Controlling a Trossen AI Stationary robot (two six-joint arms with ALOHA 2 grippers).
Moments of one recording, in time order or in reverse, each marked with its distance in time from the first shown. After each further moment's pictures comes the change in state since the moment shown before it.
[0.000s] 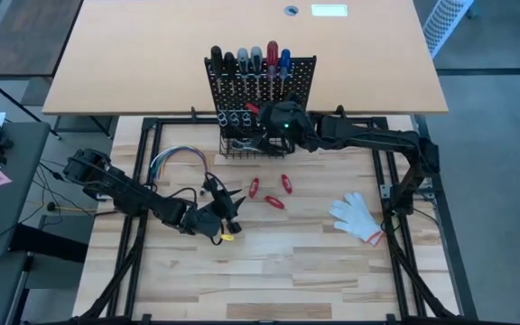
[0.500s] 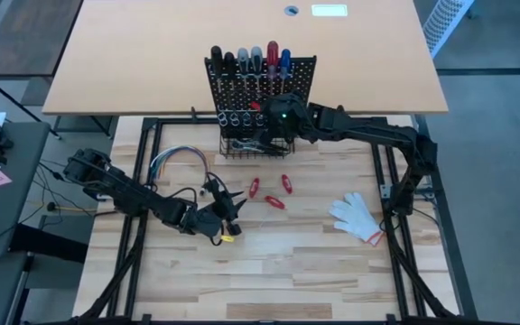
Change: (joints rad) left arm 0.000 0.000 0.000 0.002 0.046 0.002; right arm -0.074 0.026 0.000 -0.075 -0.104 0.109
